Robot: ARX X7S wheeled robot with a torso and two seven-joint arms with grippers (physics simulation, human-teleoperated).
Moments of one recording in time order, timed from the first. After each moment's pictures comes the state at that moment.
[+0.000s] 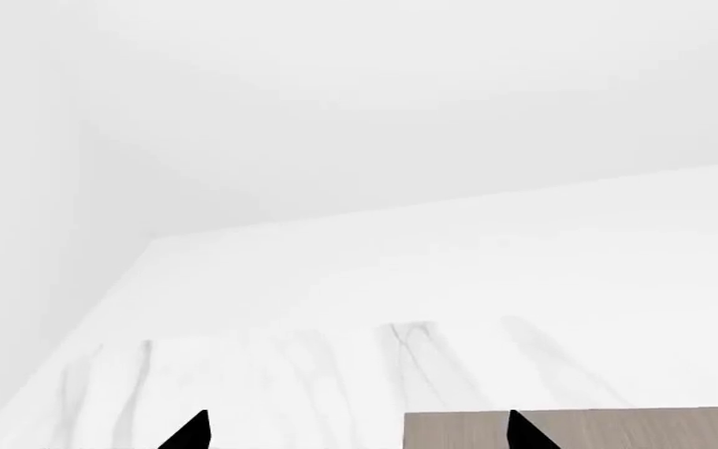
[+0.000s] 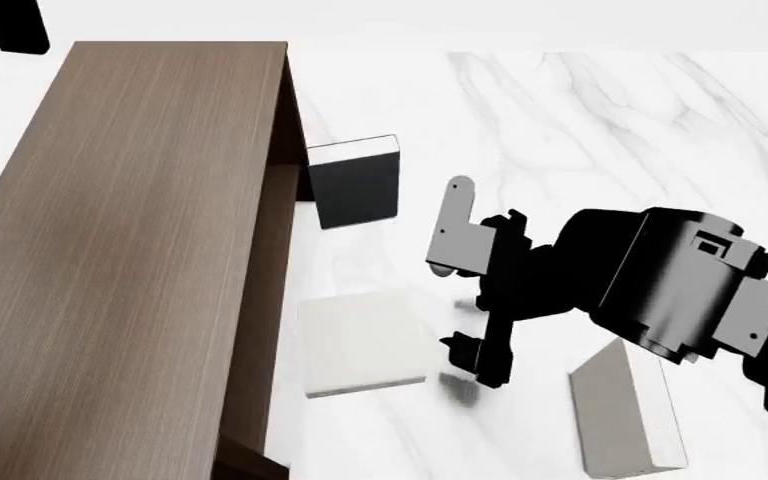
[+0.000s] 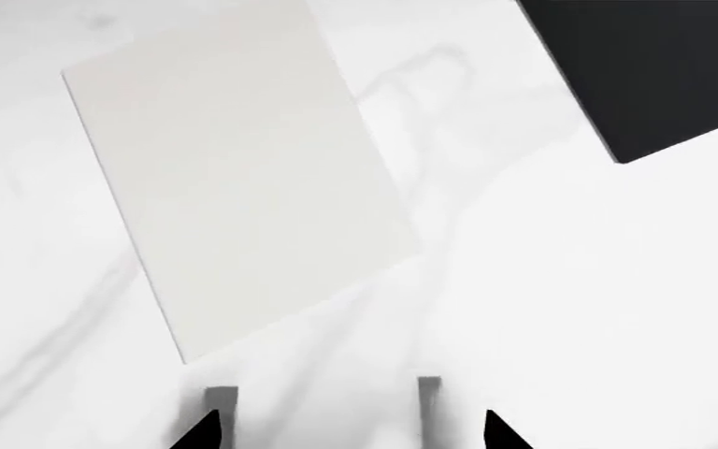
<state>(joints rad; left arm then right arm) -1.40 -0.66 0.15 0.08 -0.54 -1.30 -0.11 1.51 0.60 -1.48 0.04 0.74 0.85 -0.48</state>
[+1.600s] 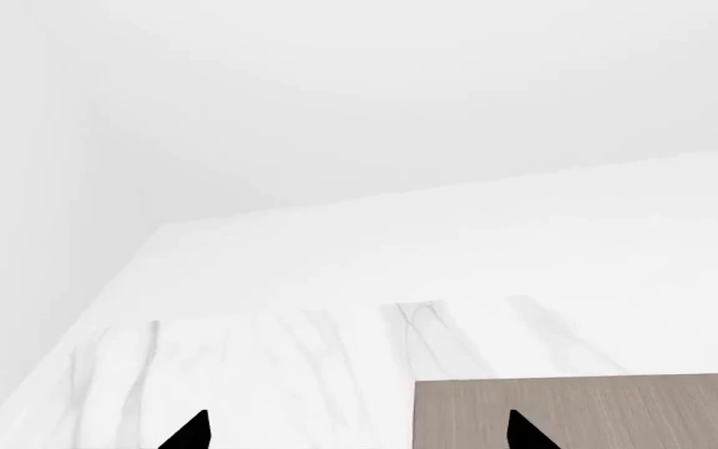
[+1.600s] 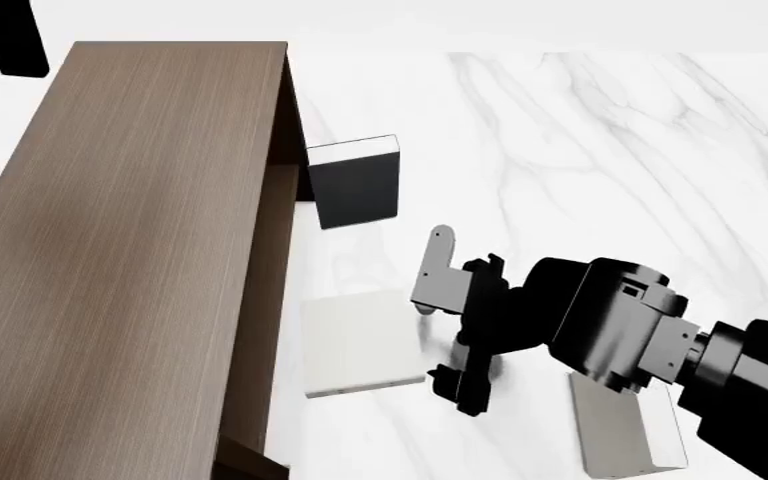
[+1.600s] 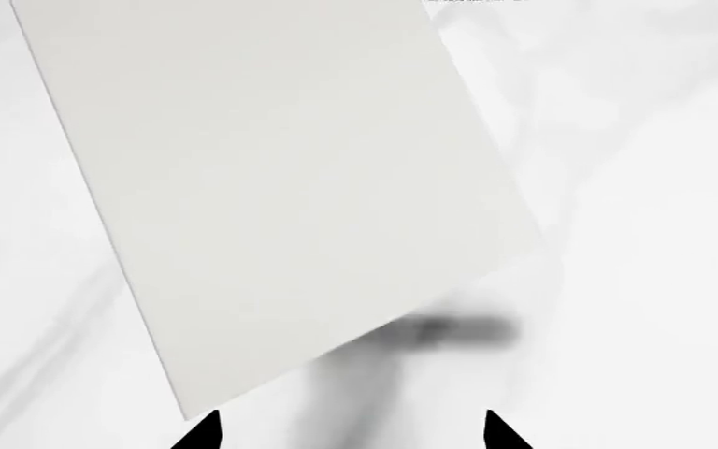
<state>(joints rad) -1.35 -0.68 0.13 0.10 -0.56 -1.30 -0.13 1.35 0.49 -1.51 0.25 0.67 0.71 -0.47</state>
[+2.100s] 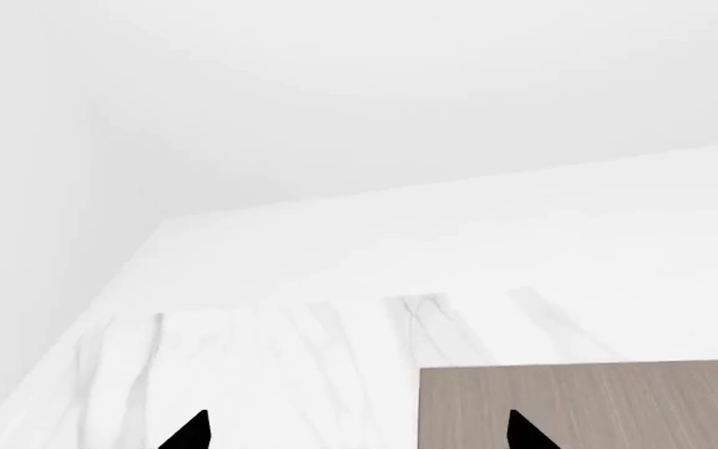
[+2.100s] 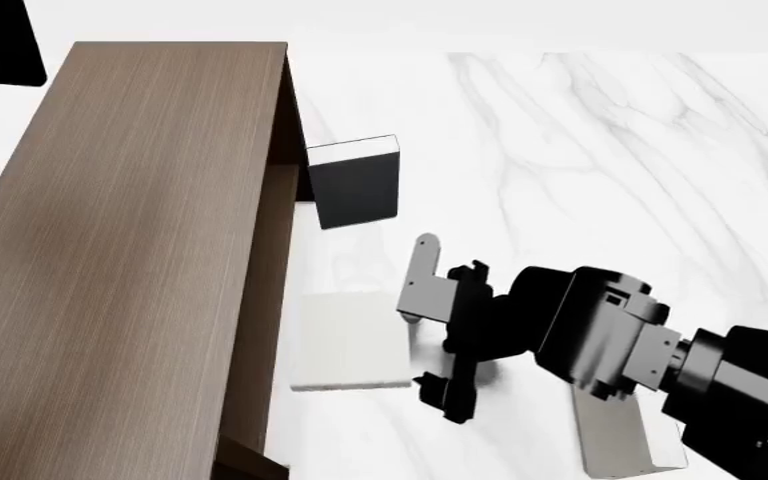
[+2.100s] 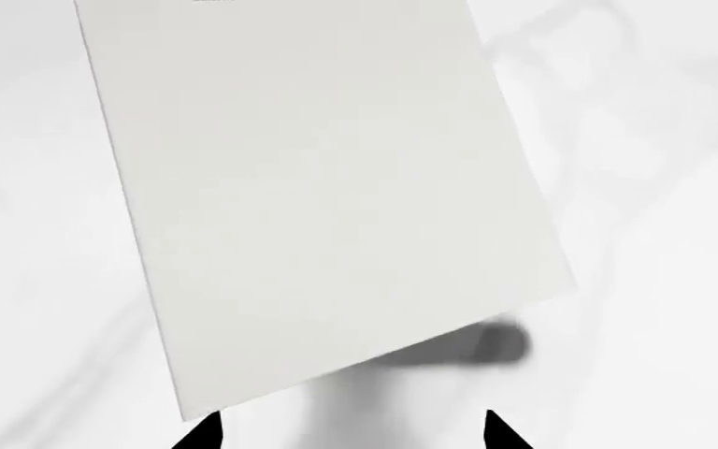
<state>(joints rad) -1.33 -0.70 0.12 0.12 -0.58 -1.31 -0.14 1.32 0.46 -1.51 0.25 0.66 0.68 -0.46</state>
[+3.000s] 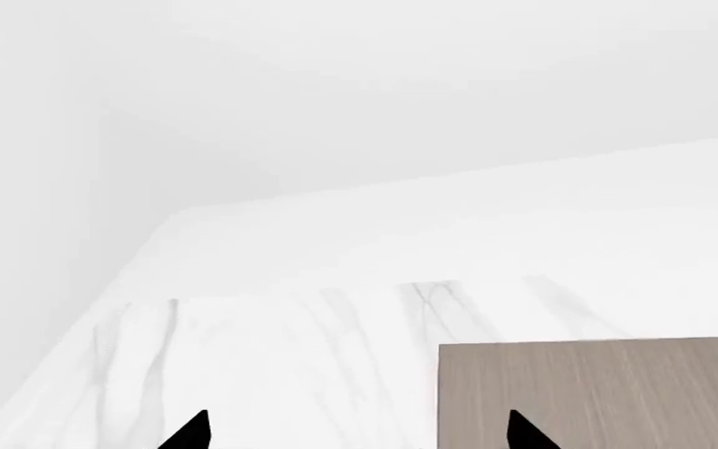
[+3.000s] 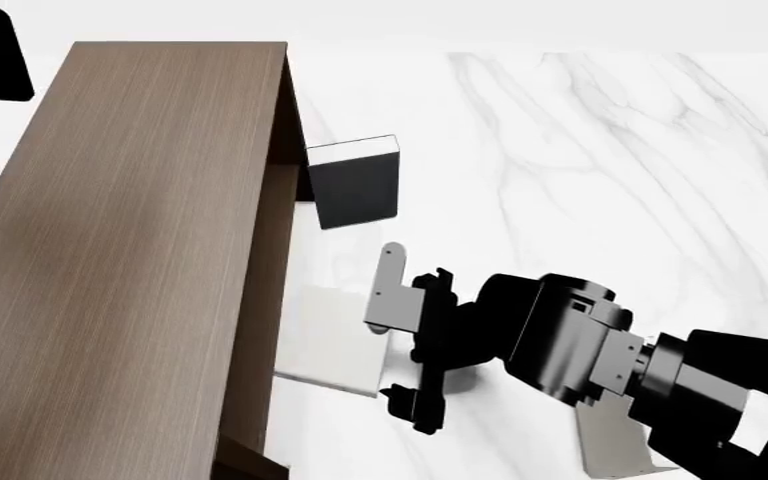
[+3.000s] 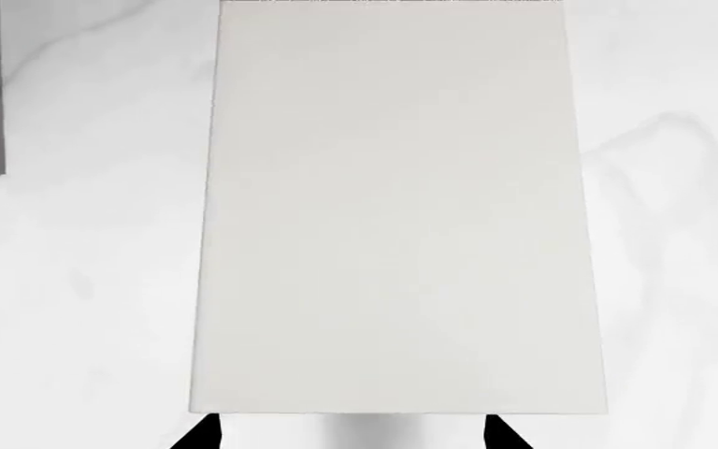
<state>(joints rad) -1.29 -0.73 0.08 0.17 -0.61 -1.33 -0.16 1.29 0.39 -1.50 0.28 0.66 0.63 -0.48</state>
